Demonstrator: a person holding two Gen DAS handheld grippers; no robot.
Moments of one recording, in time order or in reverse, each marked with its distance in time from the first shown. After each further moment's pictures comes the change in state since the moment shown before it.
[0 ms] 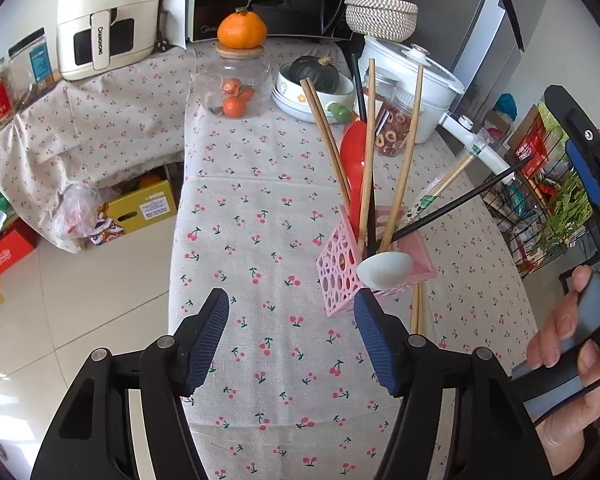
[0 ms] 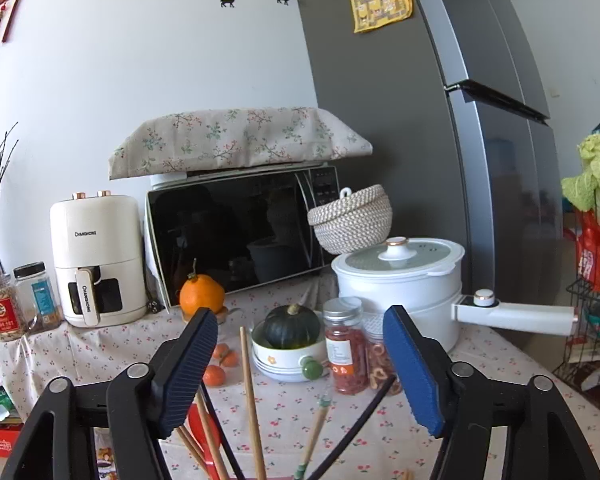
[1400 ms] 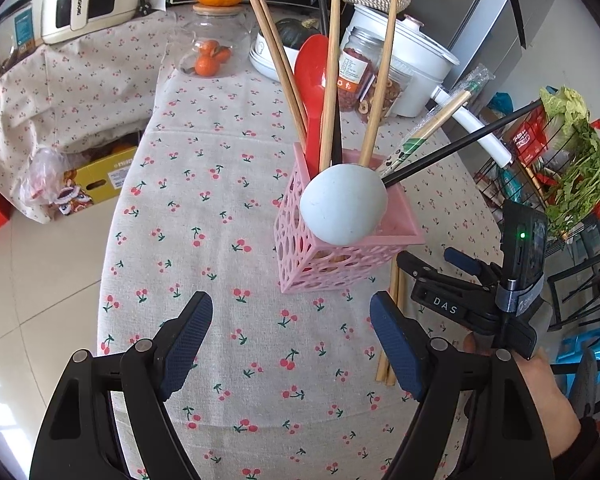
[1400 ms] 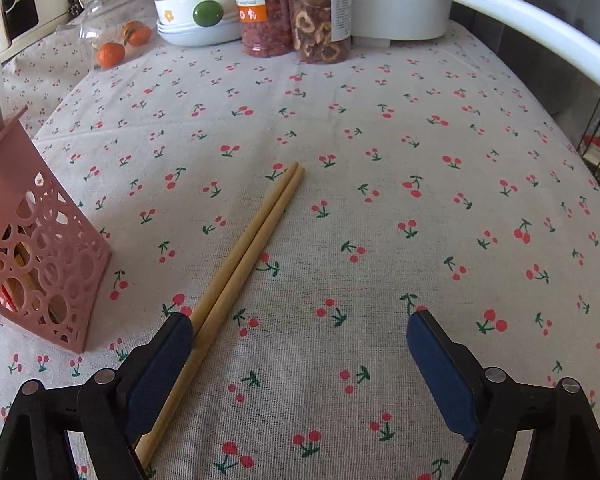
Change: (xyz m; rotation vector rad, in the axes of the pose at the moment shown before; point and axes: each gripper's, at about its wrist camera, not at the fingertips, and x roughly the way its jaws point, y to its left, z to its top) left arm 0.049 -0.030 -0.029 -0.048 0.050 -0.056; right arm 0.101 -0.102 -0.166 -0.089 0.843 -0.017
